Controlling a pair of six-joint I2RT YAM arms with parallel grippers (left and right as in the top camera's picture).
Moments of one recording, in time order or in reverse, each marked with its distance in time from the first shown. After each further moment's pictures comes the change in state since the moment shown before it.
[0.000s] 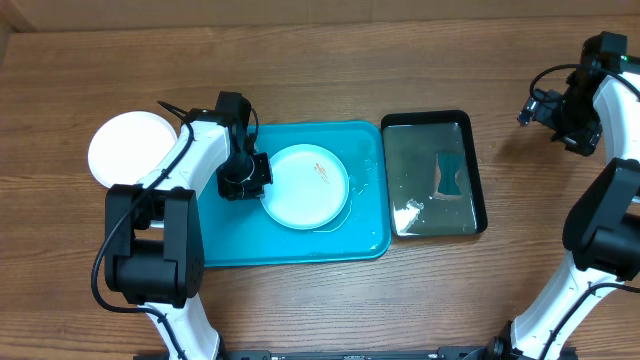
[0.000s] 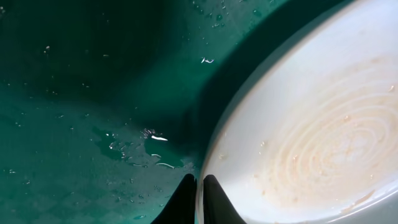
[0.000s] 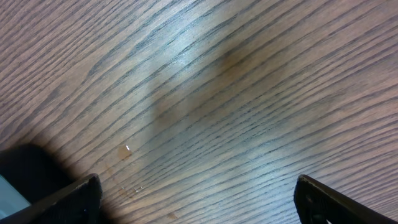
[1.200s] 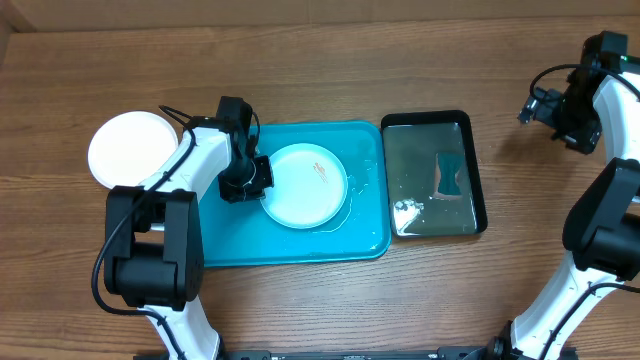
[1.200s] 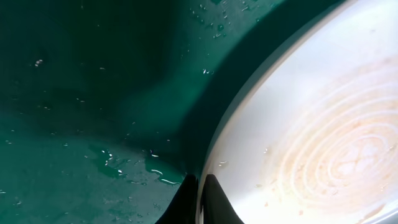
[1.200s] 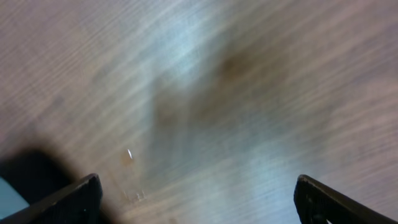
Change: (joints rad) left arm -0.006 -0.018 -0.060 0.089 -0.020 -0.001; right arm 0.000 0.000 0.000 0.044 0.000 0.000
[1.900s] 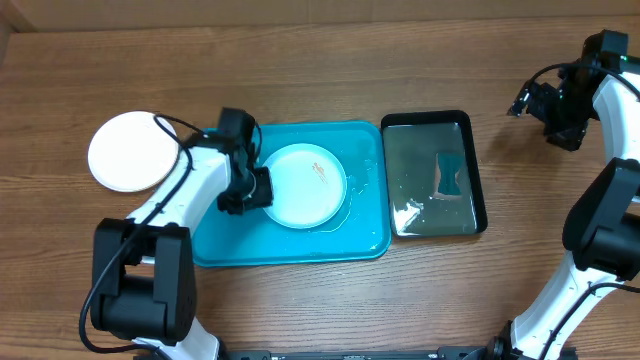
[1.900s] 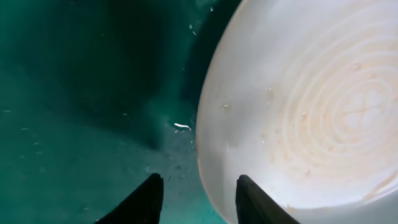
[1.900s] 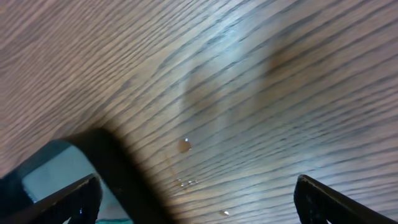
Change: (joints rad) left arm -0.039 -0.160 -0.160 0.063 -0.055 -0.027; right arm 0.000 0.000 0.000 -0.008 -0.211 0.003
